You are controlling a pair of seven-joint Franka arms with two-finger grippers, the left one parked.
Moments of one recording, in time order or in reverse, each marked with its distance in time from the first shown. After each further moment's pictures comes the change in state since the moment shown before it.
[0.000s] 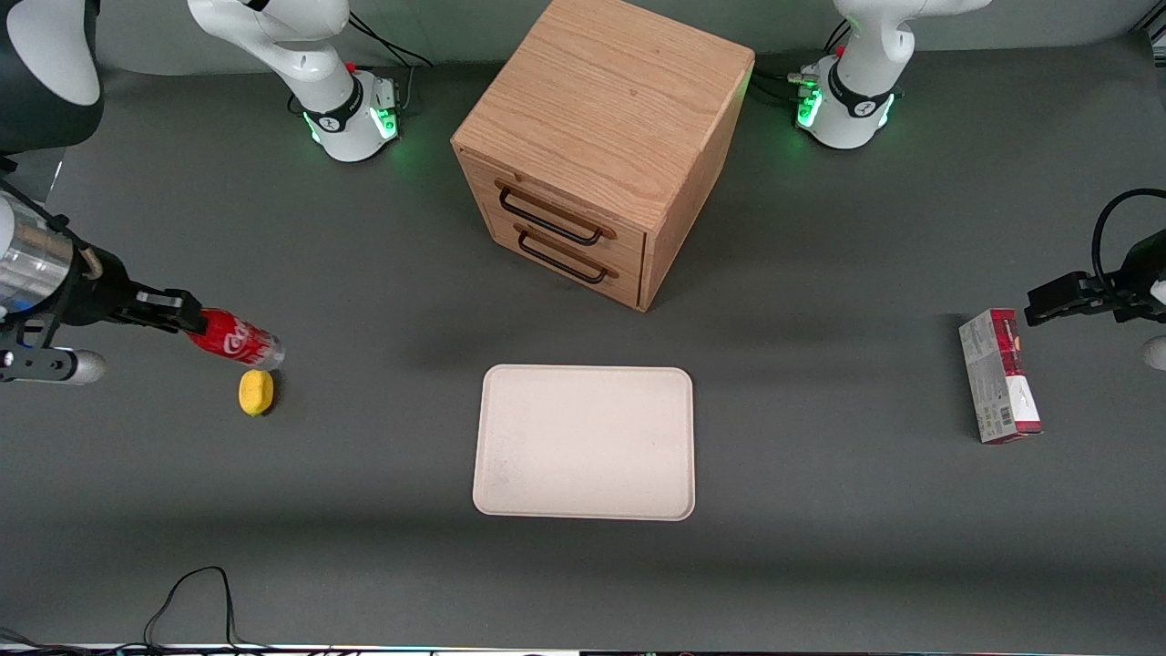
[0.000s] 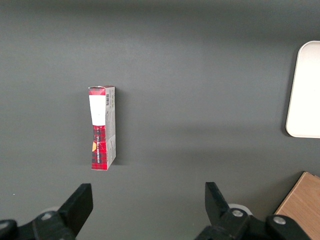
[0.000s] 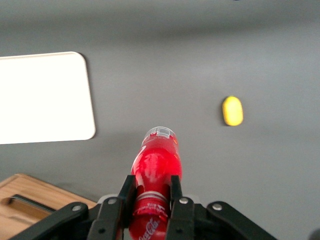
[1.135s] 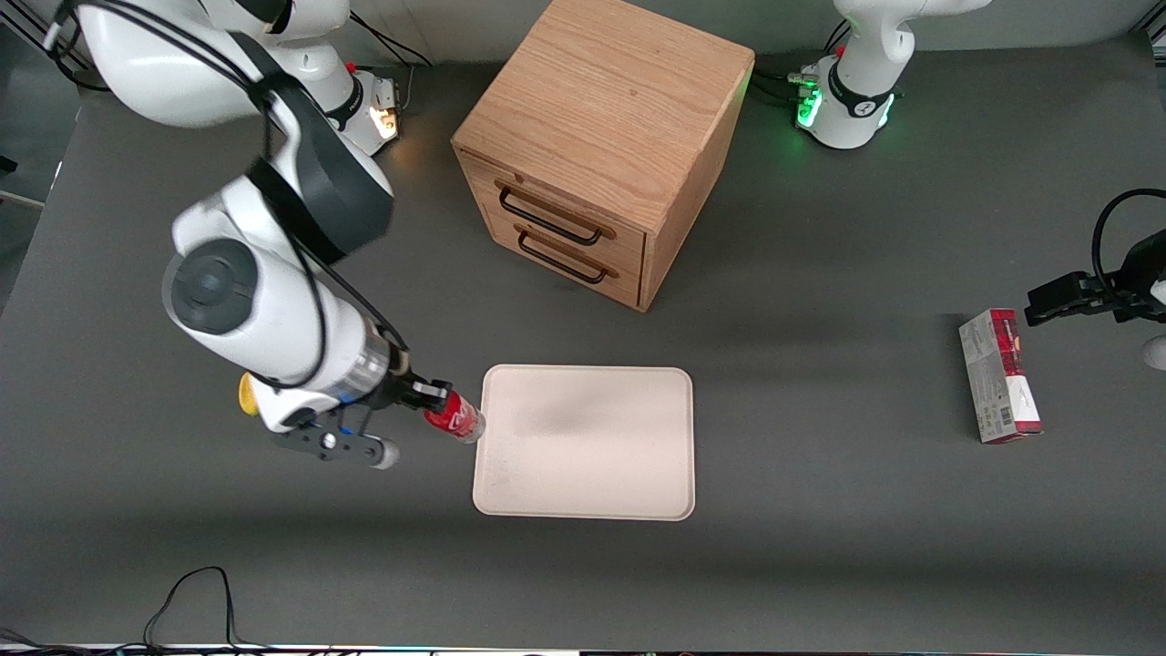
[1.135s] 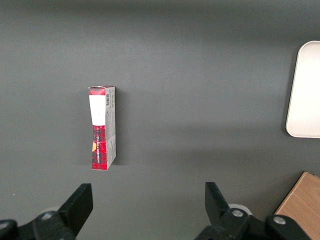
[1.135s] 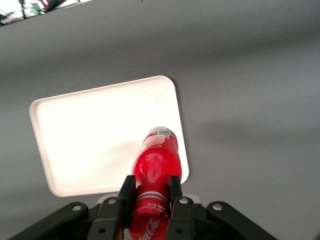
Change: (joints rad) arm 0.165 0.410 0.290 0.178 -0.257 0.293 0.461
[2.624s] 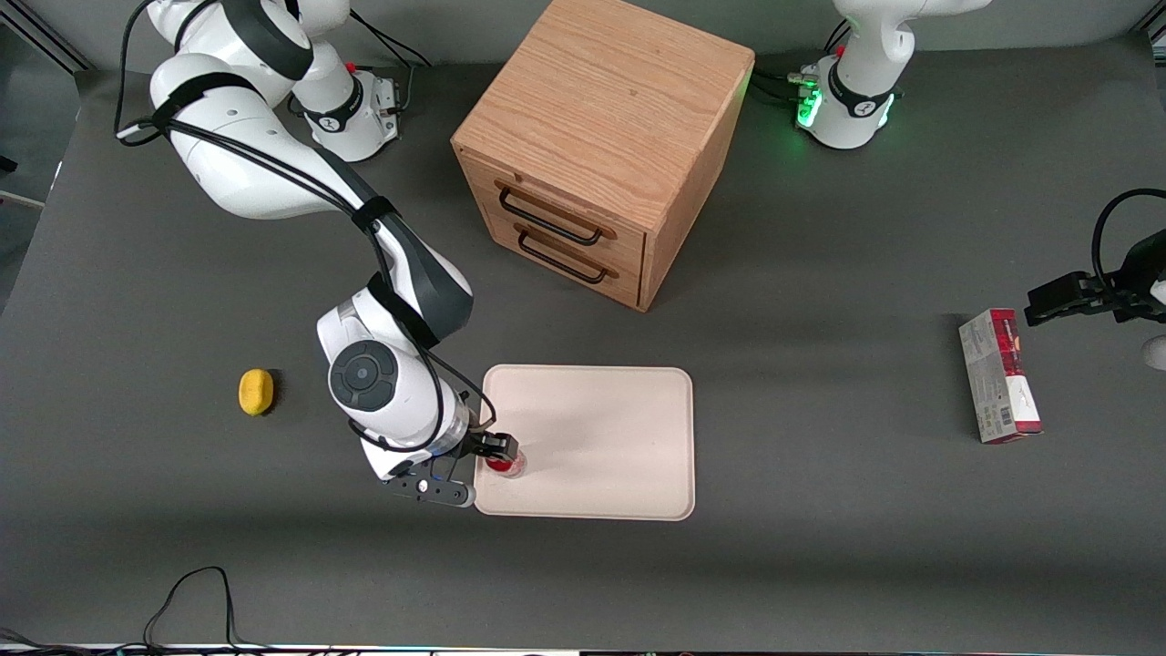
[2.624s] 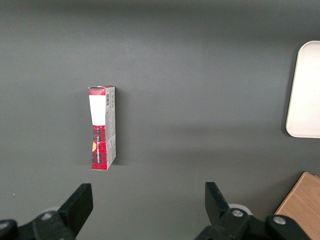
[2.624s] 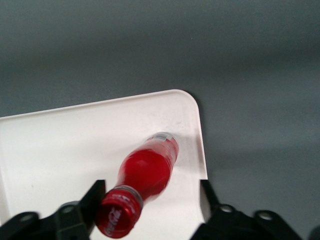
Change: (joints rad) arm 0.025 0.168 -0.041 -0.129 -0.063 0.349 0.021
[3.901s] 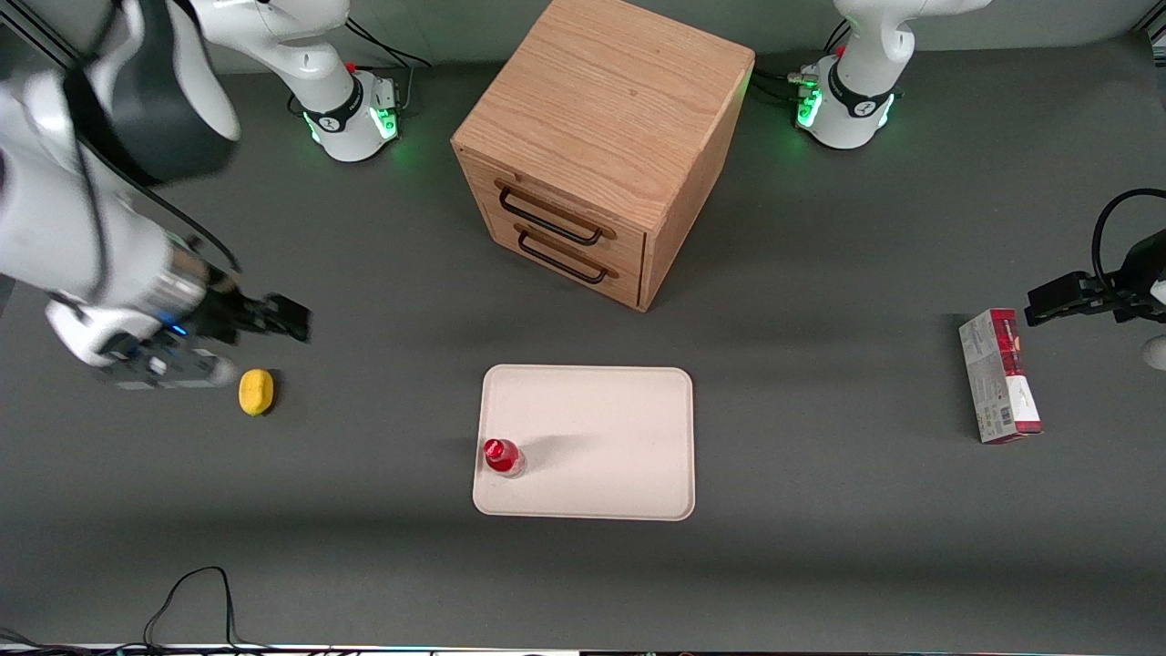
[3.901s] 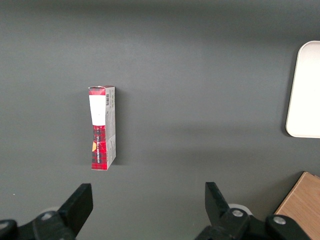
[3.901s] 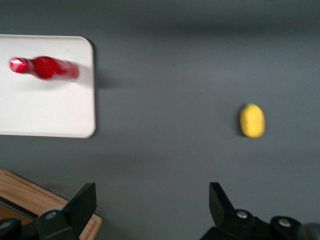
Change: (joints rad) arm -0.018 -0.794 -0.447 -0.483 0.352 -0.384 -0.585
